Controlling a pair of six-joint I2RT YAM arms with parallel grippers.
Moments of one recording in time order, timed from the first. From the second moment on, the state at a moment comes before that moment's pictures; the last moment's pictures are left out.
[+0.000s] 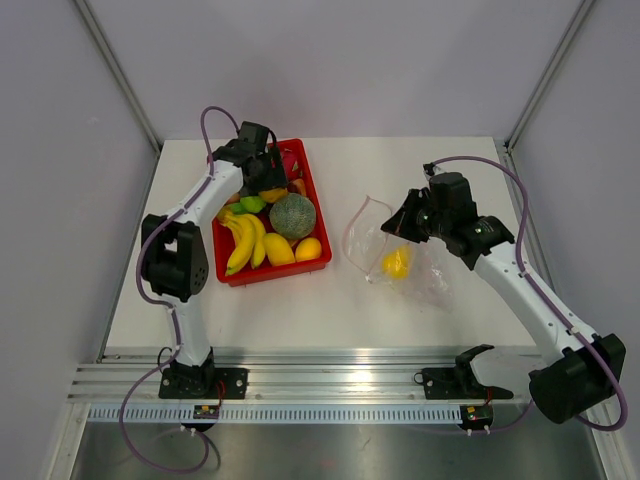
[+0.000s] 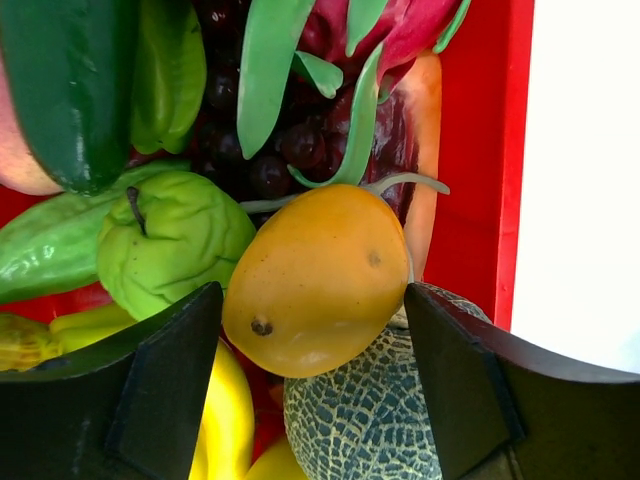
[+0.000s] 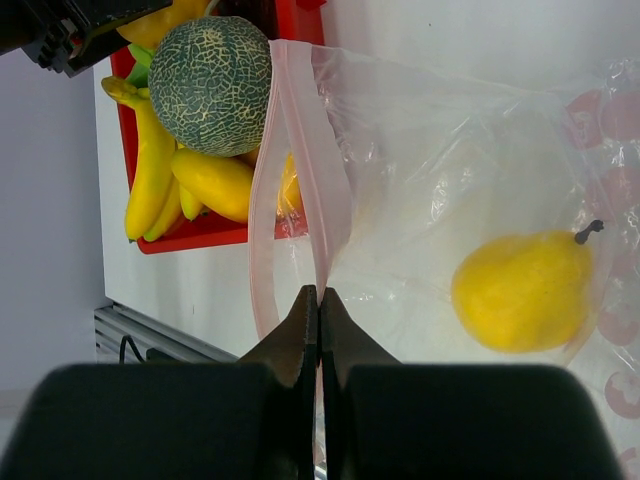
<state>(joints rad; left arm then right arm) -0.29 1.95 1.73 -0.71 -0.09 -0.49 0.41 1.18 1.10 -0.55 -0.19 0.69</state>
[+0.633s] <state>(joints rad) -0.30 1.79 1.68 -0.72 -0.09 -0.46 0.41 1.20 1.11 -0.55 -0.20 0.69</state>
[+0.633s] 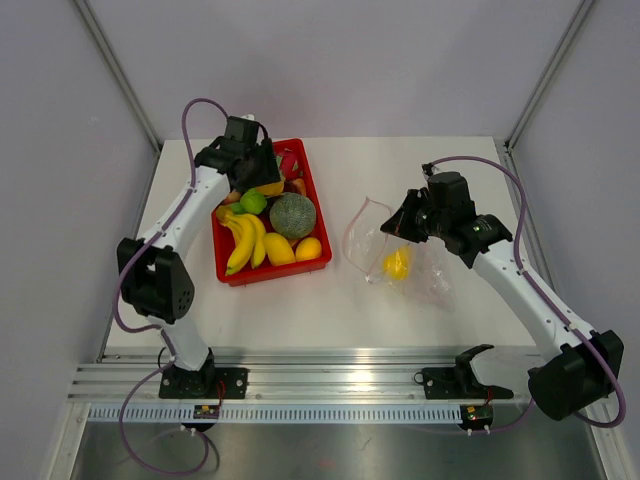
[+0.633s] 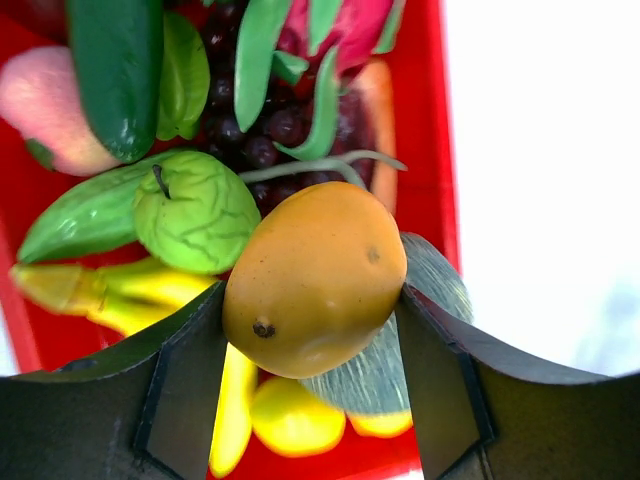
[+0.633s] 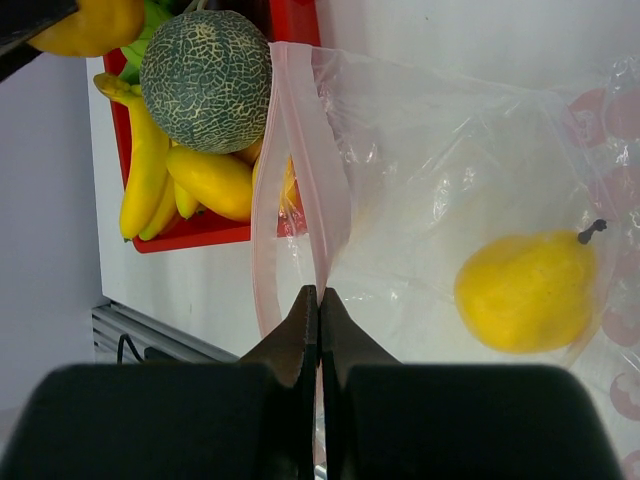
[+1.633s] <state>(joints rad) -0.79 1.65 1.54 -0.63 0.25 -0.48 0.41 1.20 1.11 -0.55 -0.20 0.70</state>
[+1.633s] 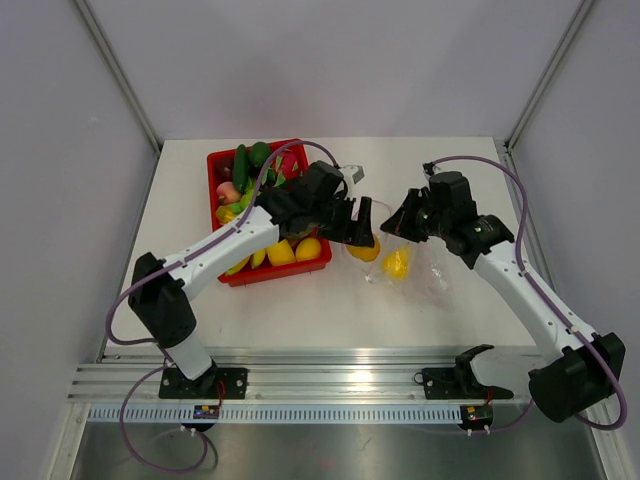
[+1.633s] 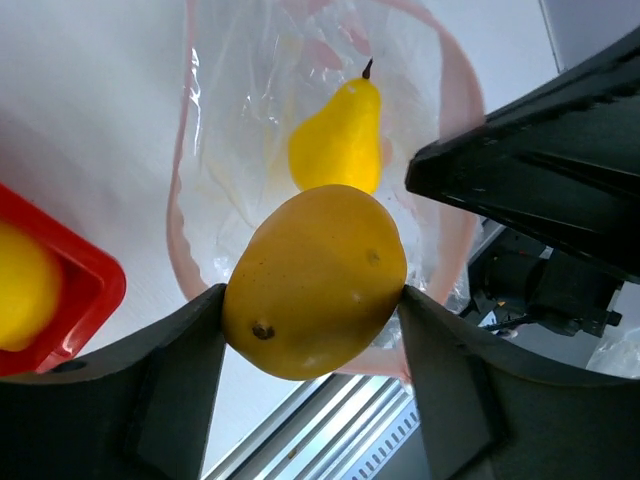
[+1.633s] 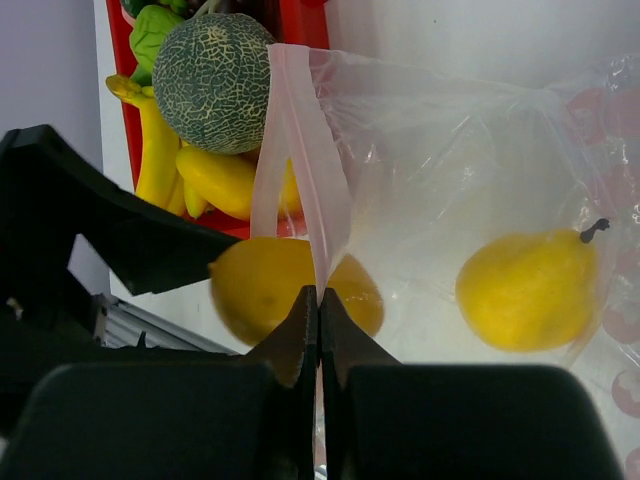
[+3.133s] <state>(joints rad) -0.22 2.03 1.83 -0.87 -0.23 -0.41 0.41 1.21 1.11 -0.57 -0.20 0.68</state>
